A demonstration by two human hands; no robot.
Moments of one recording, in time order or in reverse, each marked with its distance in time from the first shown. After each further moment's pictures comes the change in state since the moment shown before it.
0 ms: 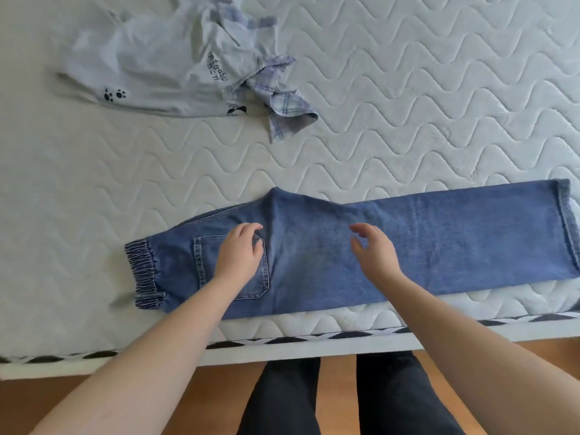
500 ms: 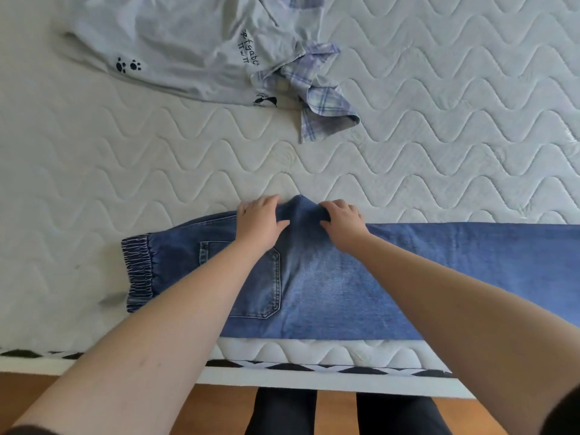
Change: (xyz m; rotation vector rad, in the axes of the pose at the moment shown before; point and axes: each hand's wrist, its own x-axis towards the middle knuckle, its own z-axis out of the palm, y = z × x) left_hand 0.101 -0.013 0.011 0.227 -0.068 -0.056; right_hand 0.118 -0.077 0.078 -0.507 -0.314 -0.183
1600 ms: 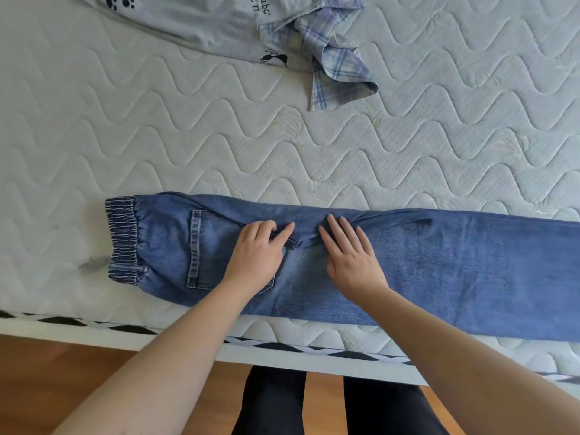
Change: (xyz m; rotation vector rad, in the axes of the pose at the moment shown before) left_hand -0.093 -0.018 0.071 0.110 0.283 0.335; right_hand -0.089 0.048 0.076 -0.393 0.227 -0.351
